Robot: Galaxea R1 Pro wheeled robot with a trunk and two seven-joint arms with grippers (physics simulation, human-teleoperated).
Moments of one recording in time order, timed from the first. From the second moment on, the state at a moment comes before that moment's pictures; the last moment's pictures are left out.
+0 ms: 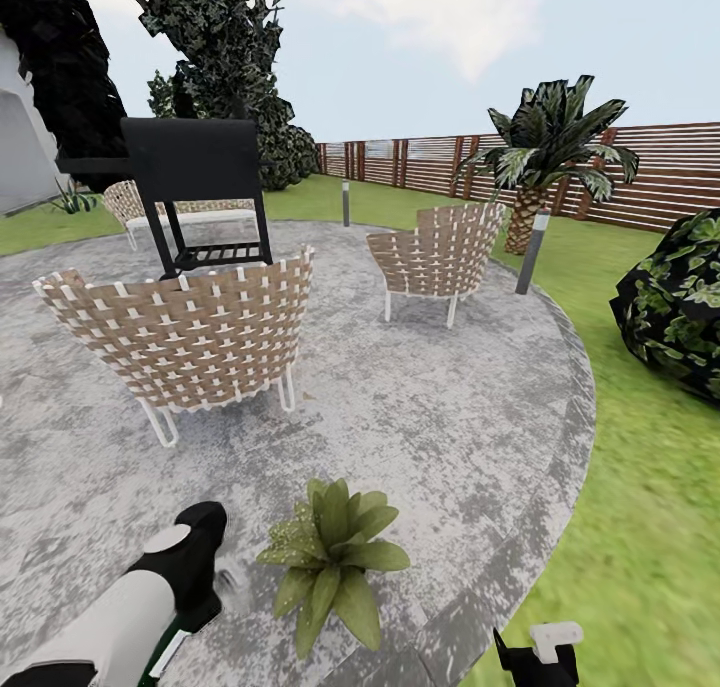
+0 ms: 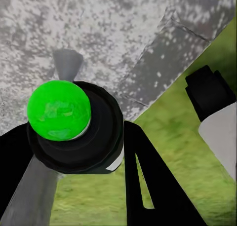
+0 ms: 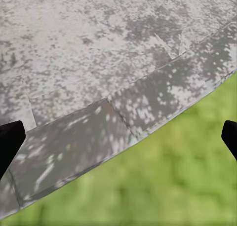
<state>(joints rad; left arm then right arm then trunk) -0.71 0.03 0.02 -0.50 -1.43 0.88 -1.17 -0.41 -0.13 0.20 -0.09 -0.15 -0.56 0.03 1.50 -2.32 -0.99</state>
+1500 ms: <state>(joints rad) -0.69 0.02 0.07 -0.46 -1.44 0.88 -1.07 -0.41 -0.13 0.20 -0.09 -0.15 -0.56 0.02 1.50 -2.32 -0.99</state>
